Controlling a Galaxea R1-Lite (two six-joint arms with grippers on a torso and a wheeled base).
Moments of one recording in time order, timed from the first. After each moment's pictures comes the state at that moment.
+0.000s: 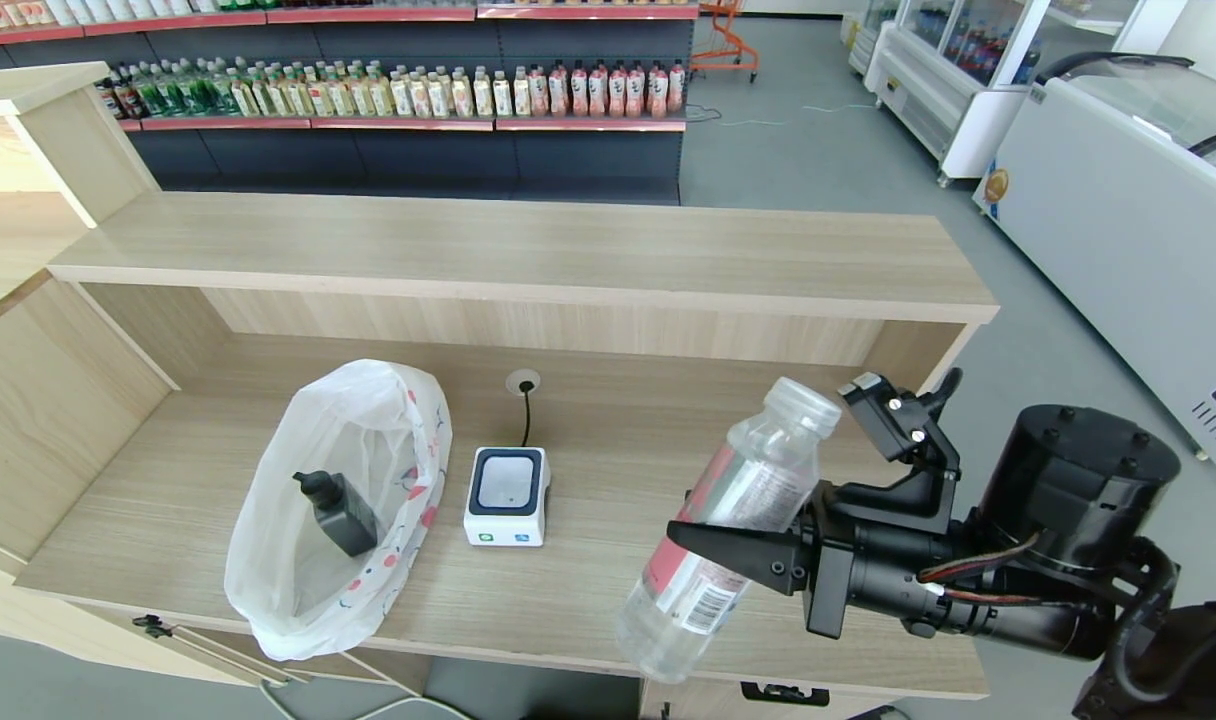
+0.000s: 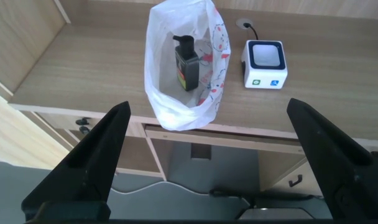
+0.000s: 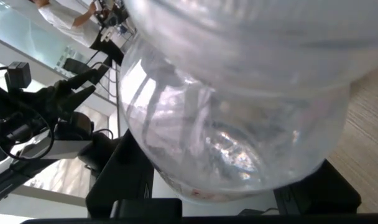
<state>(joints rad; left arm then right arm) 0.00 0.00 0.00 0.00 0.00 0.00 0.66 1.75 -0.45 -1.31 0.58 0.37</state>
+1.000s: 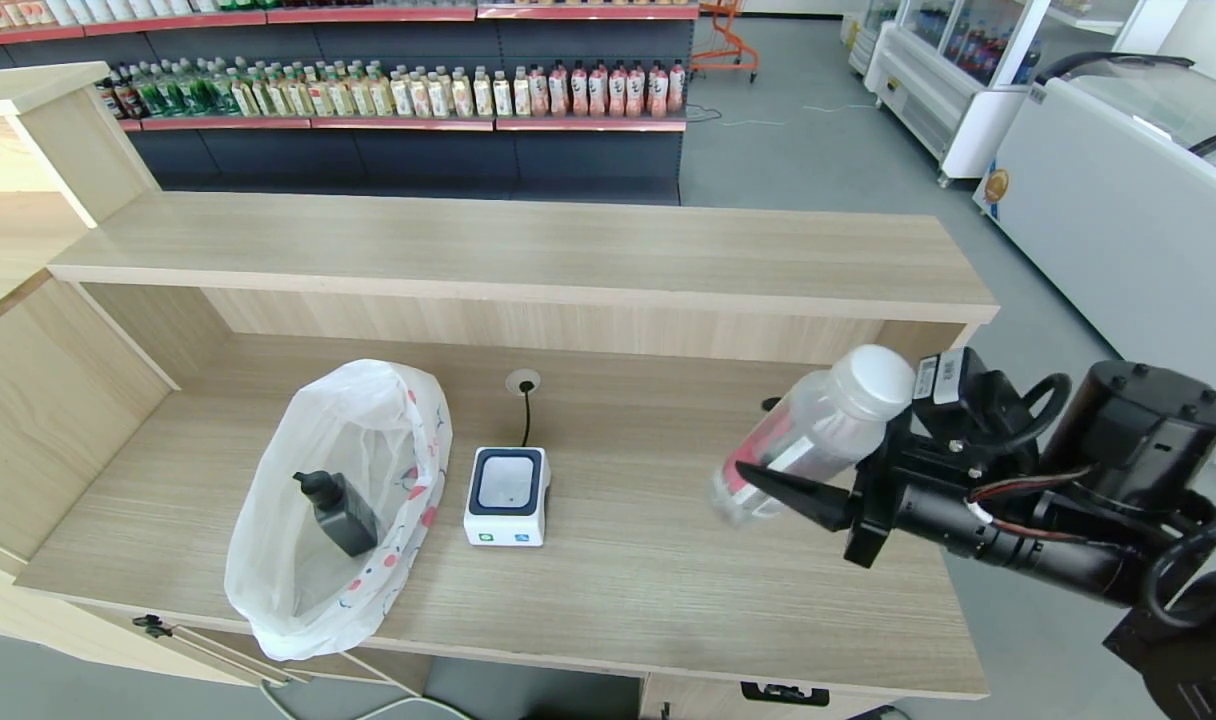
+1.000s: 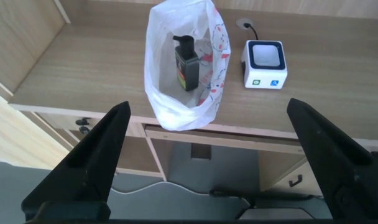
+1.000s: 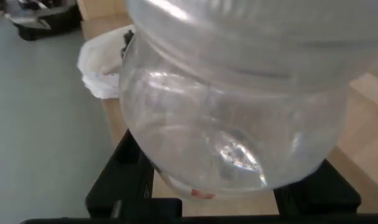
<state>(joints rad) 0.00 0.00 0.00 0.00 0.00 0.00 0.44 1.71 -0.47 -1.31 0.57 -0.38</state>
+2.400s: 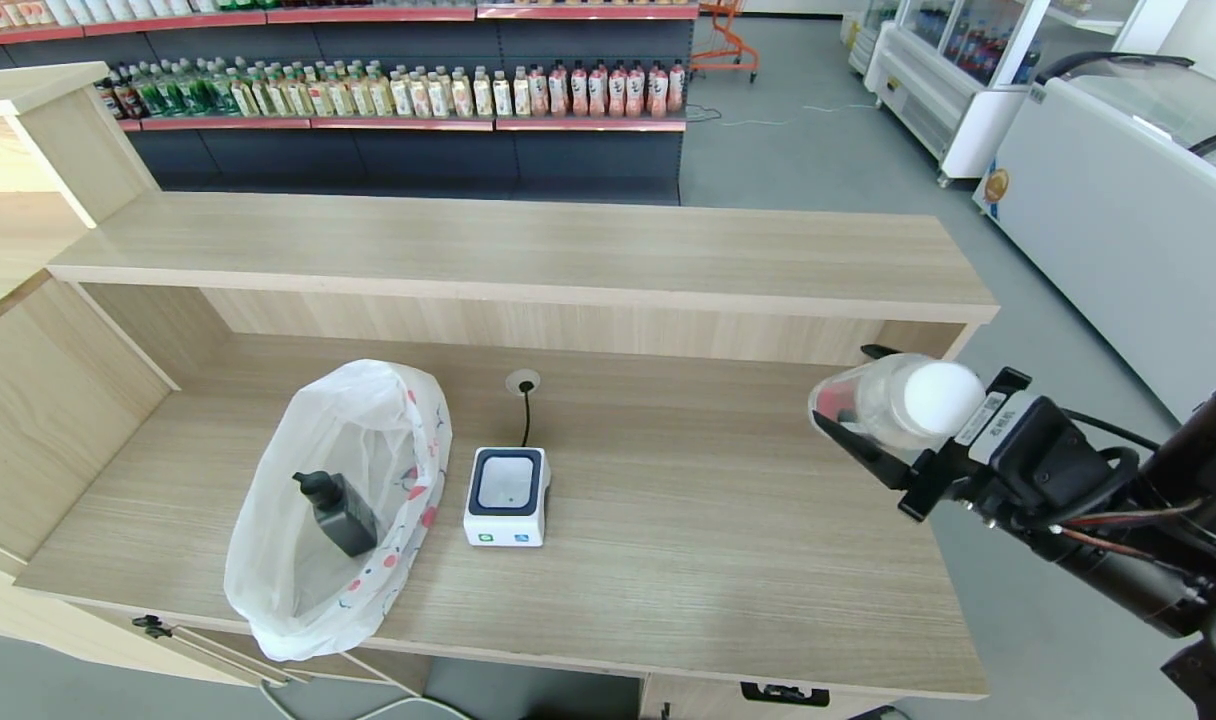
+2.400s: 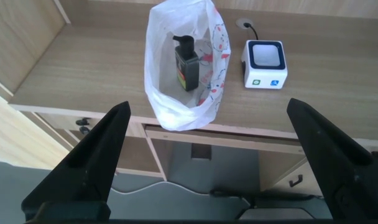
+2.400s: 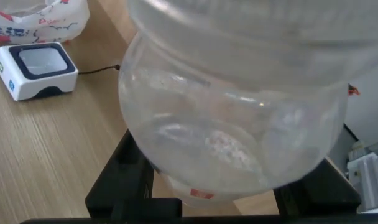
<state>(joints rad) 0.00 0.00 0.00 0.00 0.00 0.00 0.38 1.68 -0.34 -1.57 0.31 -0.80</state>
